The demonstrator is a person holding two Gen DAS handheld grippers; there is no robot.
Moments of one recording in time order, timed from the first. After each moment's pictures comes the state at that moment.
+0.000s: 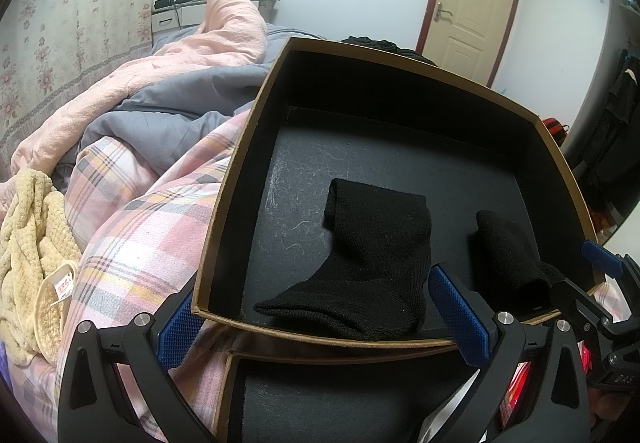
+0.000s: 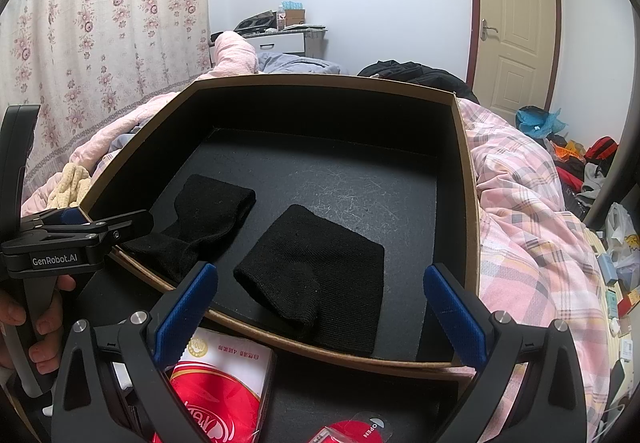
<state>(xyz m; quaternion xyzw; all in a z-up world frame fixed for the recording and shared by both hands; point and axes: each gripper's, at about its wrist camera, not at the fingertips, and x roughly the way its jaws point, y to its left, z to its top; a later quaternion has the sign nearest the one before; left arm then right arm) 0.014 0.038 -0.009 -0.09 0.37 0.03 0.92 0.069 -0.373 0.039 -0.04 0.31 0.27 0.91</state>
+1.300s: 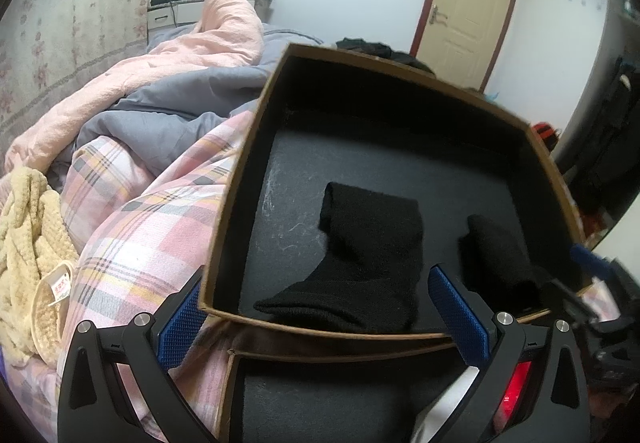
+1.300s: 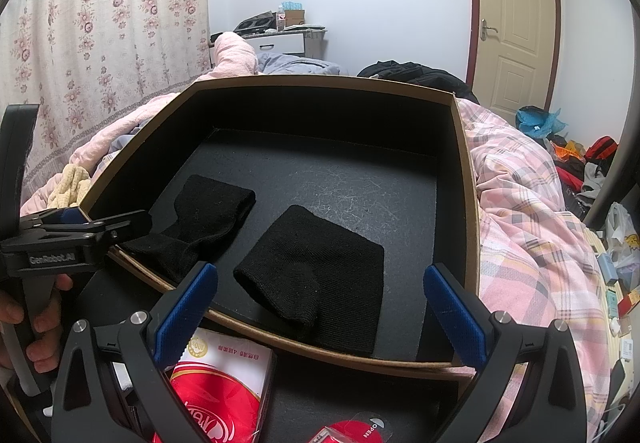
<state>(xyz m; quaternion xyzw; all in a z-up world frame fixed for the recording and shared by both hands) 0.008 0.047 -0.003 -0.12 0.36 0.01 0.93 0.070 -0.375 0.040 -0.03 0.31 0.27 0.91</state>
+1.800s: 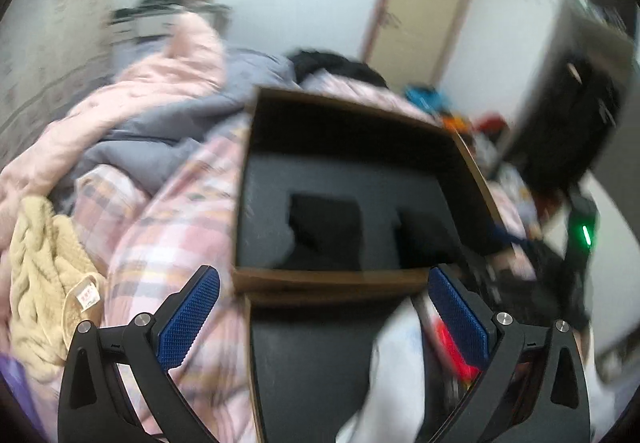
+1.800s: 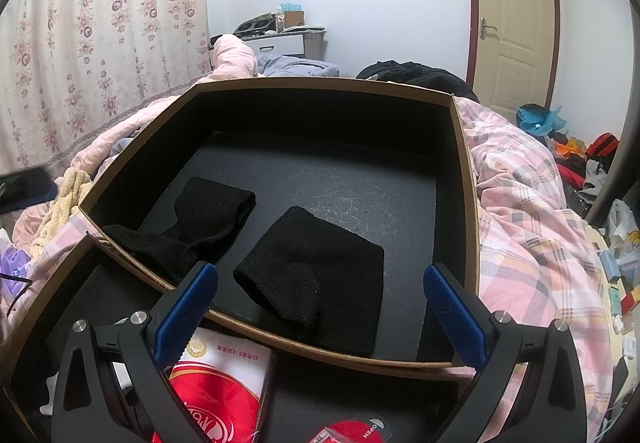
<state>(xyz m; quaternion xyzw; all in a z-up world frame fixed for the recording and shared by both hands) -0.048 0.051 0.055 -0.09 0.37 -0.09 0.92 0.071 -0.374 0.042 -0.03 0.31 0.27 0.91</state>
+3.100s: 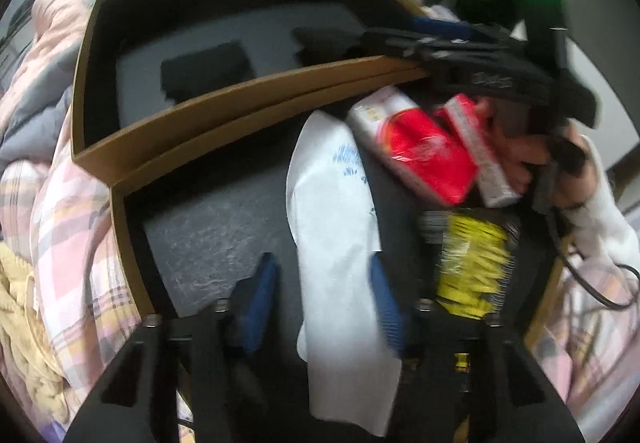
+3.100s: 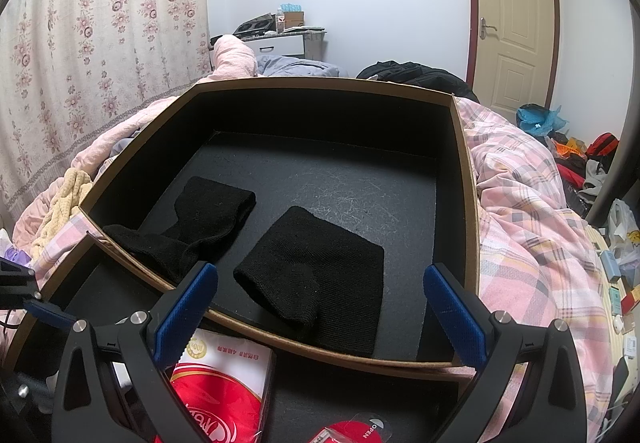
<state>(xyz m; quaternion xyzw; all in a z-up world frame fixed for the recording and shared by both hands) -0.056 -0.006 -0.017 0.06 0.52 -0.22 0.82 0.071 -0.374 0.042 -0.03 0.31 0.27 0.91</state>
